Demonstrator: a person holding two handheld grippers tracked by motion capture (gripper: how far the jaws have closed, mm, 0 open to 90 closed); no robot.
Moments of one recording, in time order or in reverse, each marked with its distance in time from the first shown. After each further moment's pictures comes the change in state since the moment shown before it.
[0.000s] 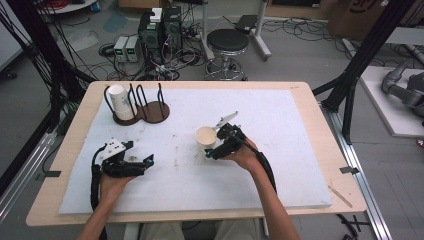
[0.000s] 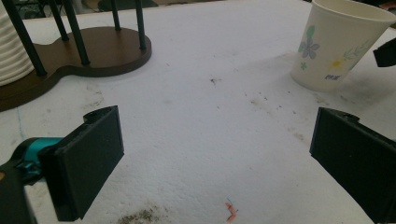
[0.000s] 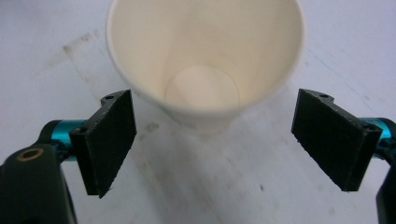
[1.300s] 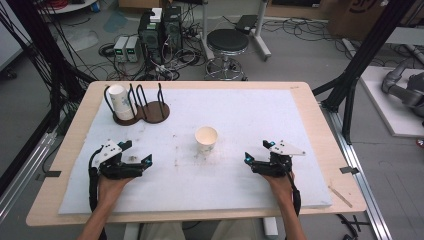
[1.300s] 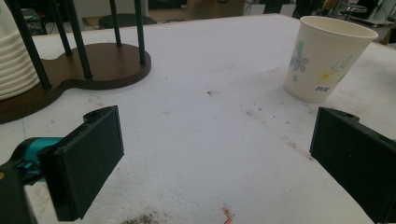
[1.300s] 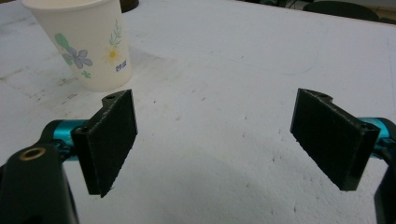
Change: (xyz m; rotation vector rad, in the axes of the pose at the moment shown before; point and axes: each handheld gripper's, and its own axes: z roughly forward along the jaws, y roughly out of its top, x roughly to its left) left arm 0.000 -0.003 -0.007 -0.076 -0.012 0.006; right arm -0.013 -0.139 -0.053 -0.470 -0.258 0.275
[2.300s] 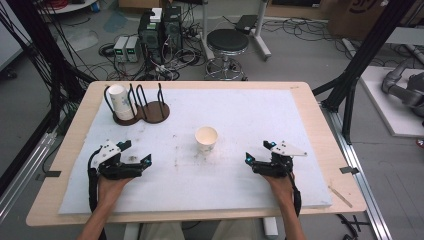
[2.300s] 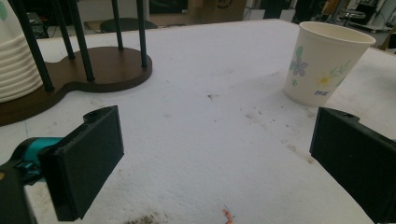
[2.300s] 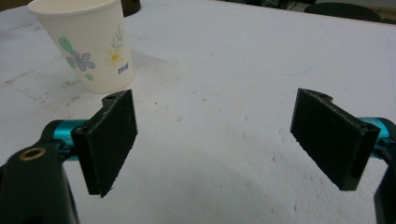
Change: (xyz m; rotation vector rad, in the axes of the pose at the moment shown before) left arm 0.000 -0.001 -0.001 -0.012 0.004 -0.005; right arm -0.001 -0.002 -0.002 -0.011 0.010 0.009
